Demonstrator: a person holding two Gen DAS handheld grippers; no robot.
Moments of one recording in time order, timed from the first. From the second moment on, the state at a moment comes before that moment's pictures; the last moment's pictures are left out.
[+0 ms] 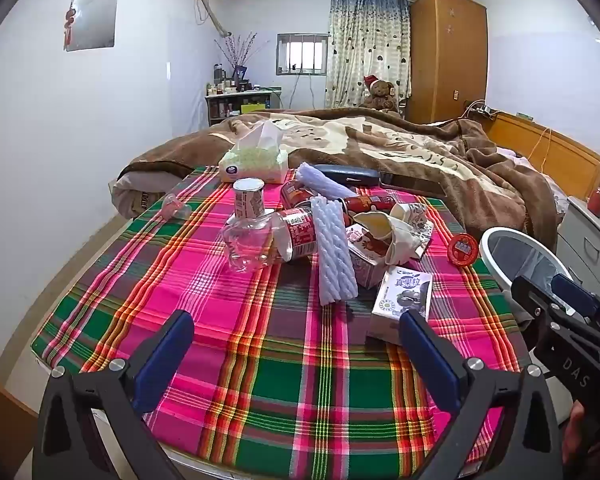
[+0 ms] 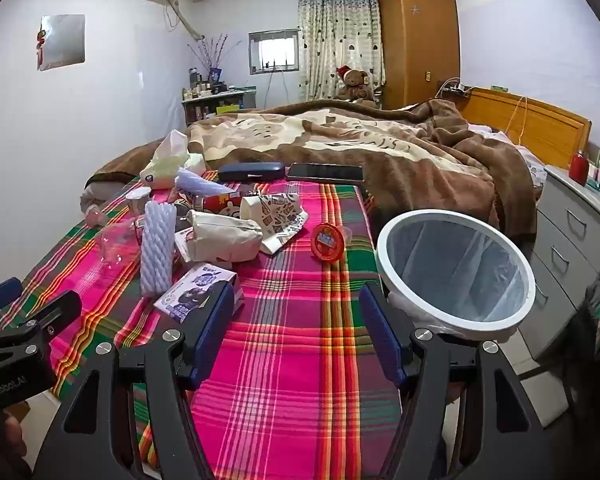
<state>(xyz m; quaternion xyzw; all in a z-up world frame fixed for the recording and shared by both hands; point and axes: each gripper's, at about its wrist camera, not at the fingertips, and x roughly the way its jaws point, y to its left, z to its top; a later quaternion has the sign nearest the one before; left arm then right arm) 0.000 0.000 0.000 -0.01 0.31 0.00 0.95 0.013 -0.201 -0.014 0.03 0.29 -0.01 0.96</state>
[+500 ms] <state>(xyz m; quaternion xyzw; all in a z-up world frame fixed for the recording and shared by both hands) 0.000 0.004 -0.001 -0.01 0.31 0.01 0.95 0.010 -0.200 -0.012 0.02 0.29 -0.01 0.96</state>
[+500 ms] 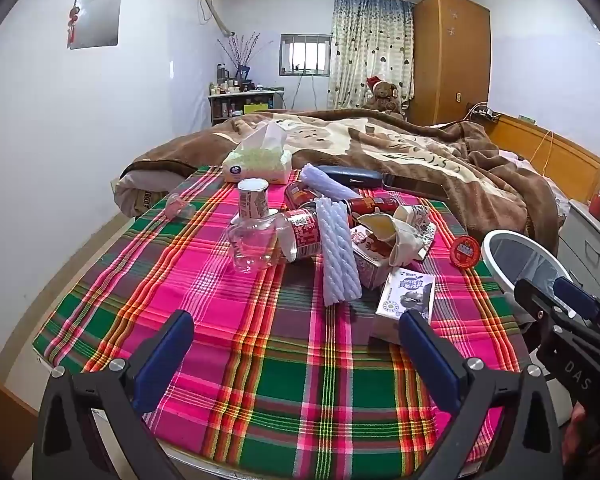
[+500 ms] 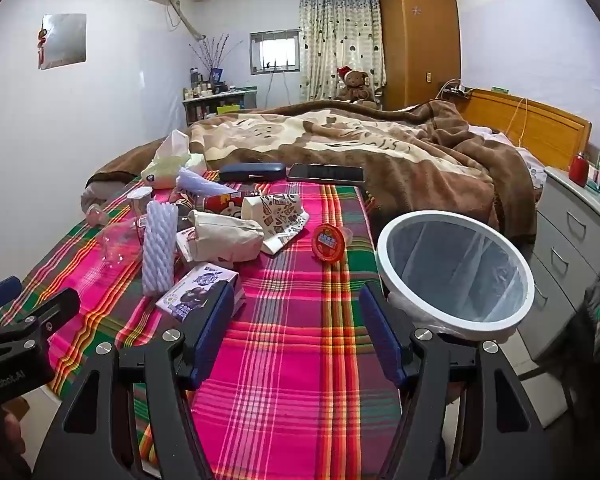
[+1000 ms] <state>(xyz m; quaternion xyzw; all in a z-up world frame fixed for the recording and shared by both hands) -0.002 0.005 0.000 -0.02 0.31 0.01 0.95 0.012 -0.200 -0.010 0.03 0.29 -0.01 0.96</state>
